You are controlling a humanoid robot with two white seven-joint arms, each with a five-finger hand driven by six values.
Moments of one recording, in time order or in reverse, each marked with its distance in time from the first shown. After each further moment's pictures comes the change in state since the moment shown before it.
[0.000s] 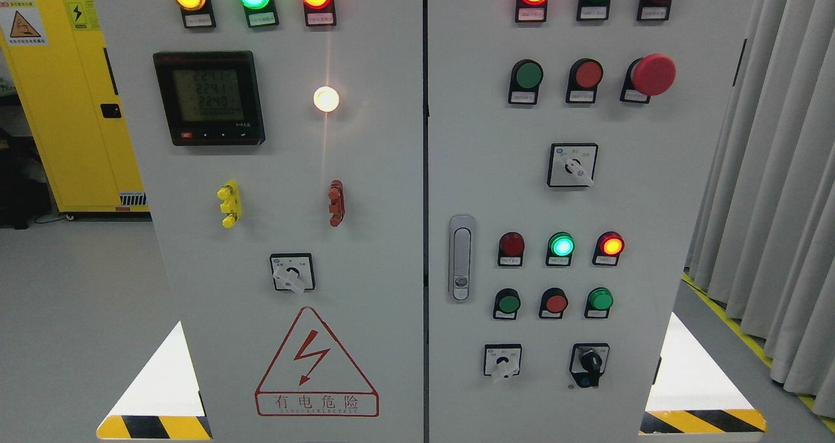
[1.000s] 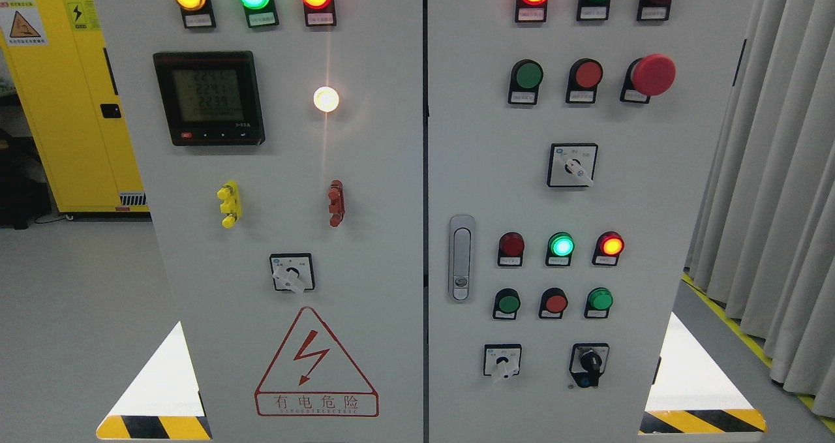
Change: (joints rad) left arm -0.018 0.000 0.000 -0.001 0.000 0.007 0.004; right arm 0.017 0.022 0.007 -0.125 0.029 0.001 -0.015
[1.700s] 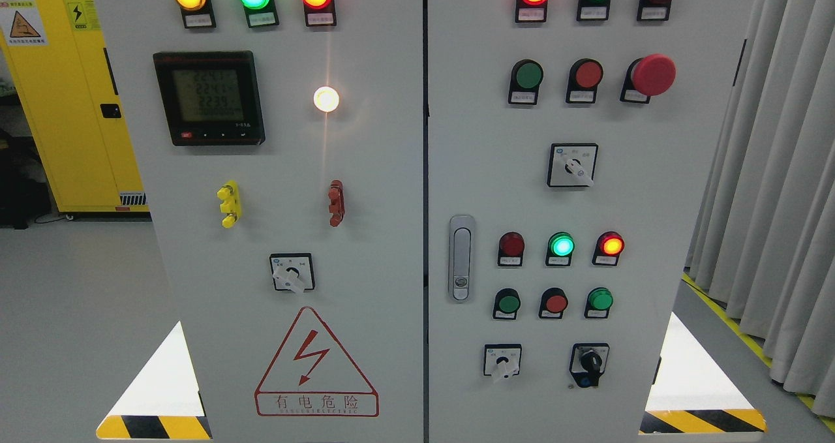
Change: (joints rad) left arm 0.012 0.000 0.000 0.001 0.000 -0.002 -0.003; right arm 0.026 0.070 0.090 -0.452 0.205 -0.100 -0.020
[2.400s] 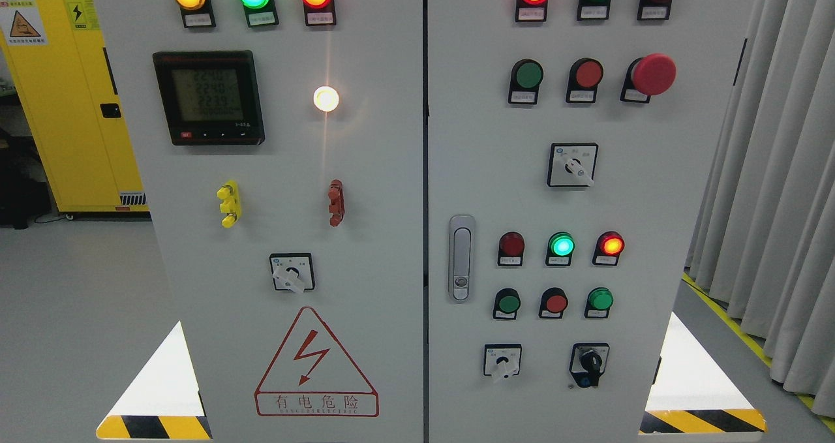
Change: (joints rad) left arm -0.014 -0.057 0.000 0.000 0.000 0.000 -0.001; right arm 0.089 -0.021 0.092 -0.555 0.469 -0.336 -0.094
